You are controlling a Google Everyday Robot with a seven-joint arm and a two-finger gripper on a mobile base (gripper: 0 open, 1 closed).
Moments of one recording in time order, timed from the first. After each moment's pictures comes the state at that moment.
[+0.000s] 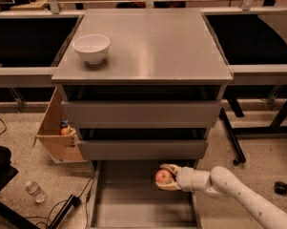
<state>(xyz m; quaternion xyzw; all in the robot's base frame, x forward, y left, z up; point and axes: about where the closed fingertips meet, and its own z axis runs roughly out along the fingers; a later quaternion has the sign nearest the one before) 0.576 -0.093 0.362 -0.51 0.67 0.28 0.47</state>
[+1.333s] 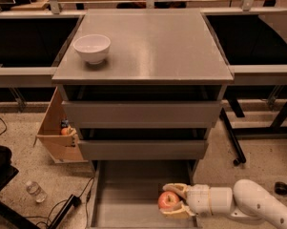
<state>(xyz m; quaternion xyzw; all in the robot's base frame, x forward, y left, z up) 0.414 -0.088 0.508 -0.50 0.67 0.35 0.42</state>
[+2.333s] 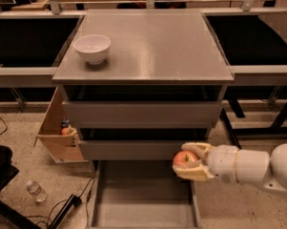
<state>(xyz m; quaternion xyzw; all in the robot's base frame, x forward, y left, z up) 0.454 -0.120 0.699 -0.43 0.73 0.28 0.44</state>
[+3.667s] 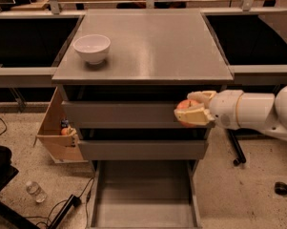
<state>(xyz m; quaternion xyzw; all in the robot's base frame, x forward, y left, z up) 0.550 -0.130 0.824 -0.38 0.76 0.22 0.49</state>
